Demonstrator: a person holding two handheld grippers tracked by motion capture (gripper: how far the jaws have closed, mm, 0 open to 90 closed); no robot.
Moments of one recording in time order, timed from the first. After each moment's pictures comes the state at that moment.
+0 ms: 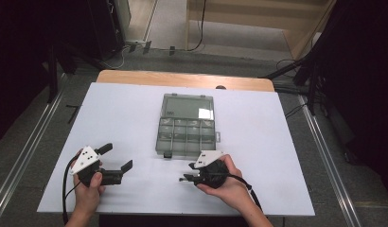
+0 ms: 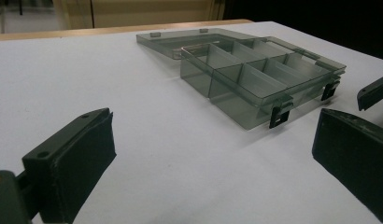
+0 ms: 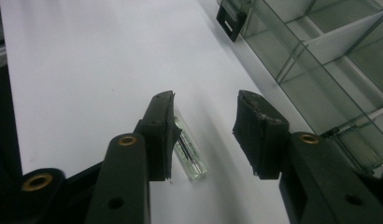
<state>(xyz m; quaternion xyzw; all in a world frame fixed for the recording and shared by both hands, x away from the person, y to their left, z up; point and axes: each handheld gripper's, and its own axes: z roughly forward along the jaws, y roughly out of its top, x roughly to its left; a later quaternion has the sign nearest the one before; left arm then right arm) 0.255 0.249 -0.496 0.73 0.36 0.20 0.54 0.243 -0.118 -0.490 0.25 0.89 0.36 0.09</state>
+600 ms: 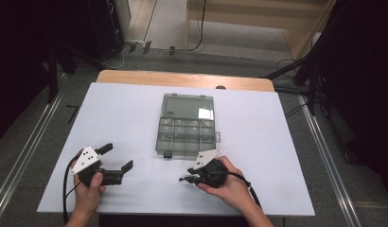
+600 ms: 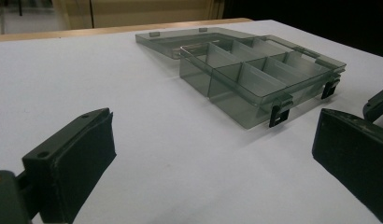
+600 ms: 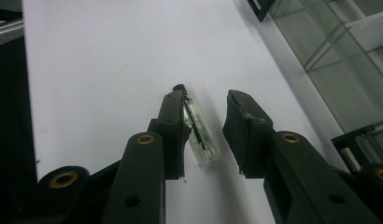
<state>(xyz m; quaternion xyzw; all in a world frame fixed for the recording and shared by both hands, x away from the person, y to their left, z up) 0.255 0.248 -0.496 0.73 0.36 0.20 0.54 0.249 -0.118 -0.493 0.21 0.91 0.34 0.05</state>
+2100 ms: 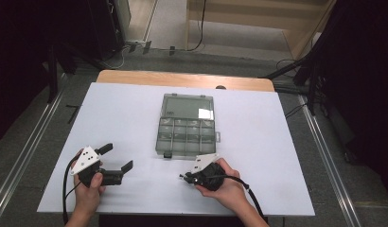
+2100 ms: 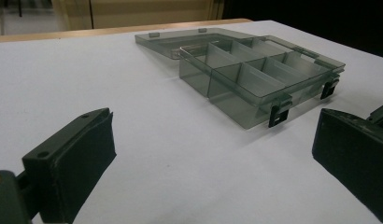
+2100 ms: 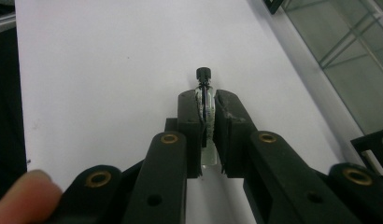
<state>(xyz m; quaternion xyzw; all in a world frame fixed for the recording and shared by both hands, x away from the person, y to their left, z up) 0.255 0.248 -0.496 0.73 0.36 0.20 0.54 0.243 -0.112 -0.502 0.21 0.92 0.33 0.06</state>
